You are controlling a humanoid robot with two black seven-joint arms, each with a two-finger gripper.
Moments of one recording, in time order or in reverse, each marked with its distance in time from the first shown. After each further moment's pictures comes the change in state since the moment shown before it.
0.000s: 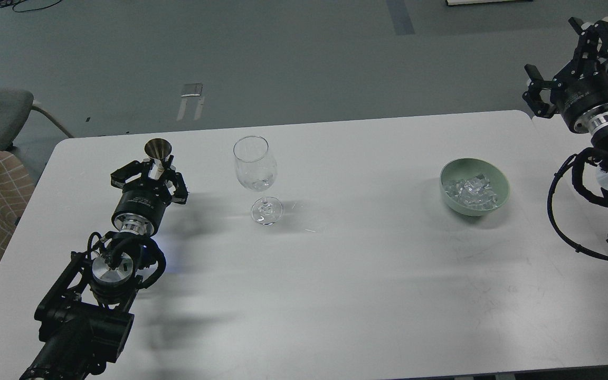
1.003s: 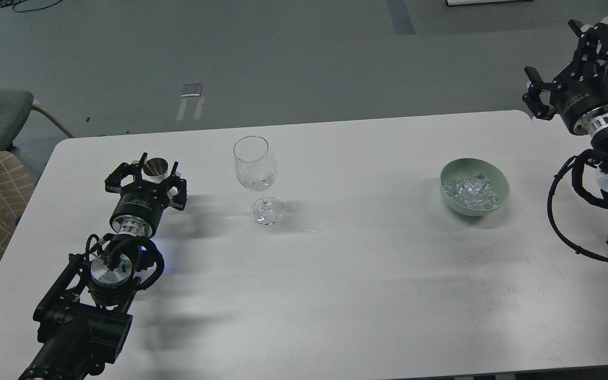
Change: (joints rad) left arm 0.000 0.003 -0.002 0.017 0.001 0.004 -0.002; right arm -0.005 0.000 0.001 0.000 -0.001 0.000 0.000
